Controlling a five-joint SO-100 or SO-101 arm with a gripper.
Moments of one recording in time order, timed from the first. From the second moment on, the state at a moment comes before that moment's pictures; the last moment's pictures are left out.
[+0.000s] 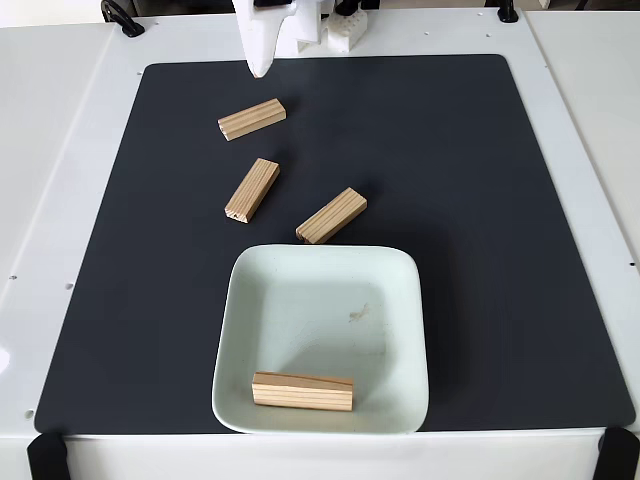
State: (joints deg) arm 13.8 140.6 142.6 68.6 -50.4
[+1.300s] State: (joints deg) arm 18.1 121.4 139.9 60.3 -53.6
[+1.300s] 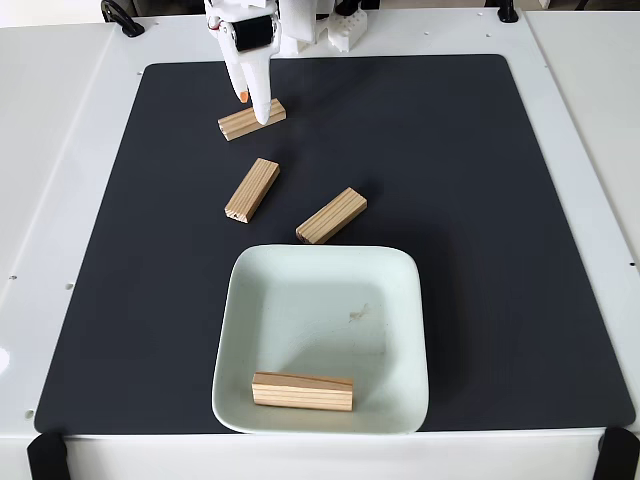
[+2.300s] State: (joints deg) arm 17.5 111.4 137.1 57.6 -53.0
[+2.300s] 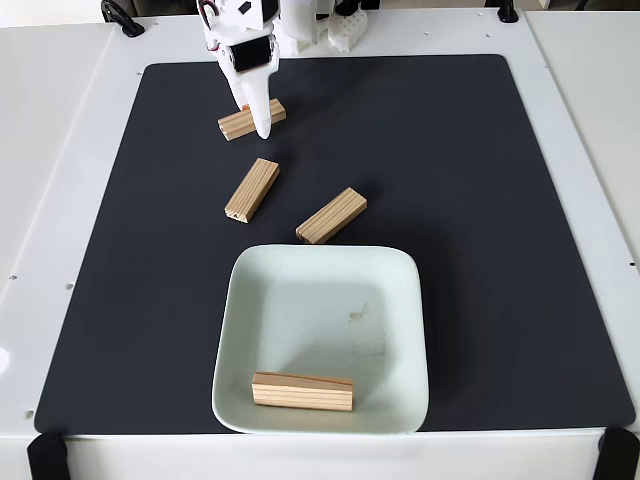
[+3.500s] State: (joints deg) arm 15.4 111.6 135.5 57.5 -52.1
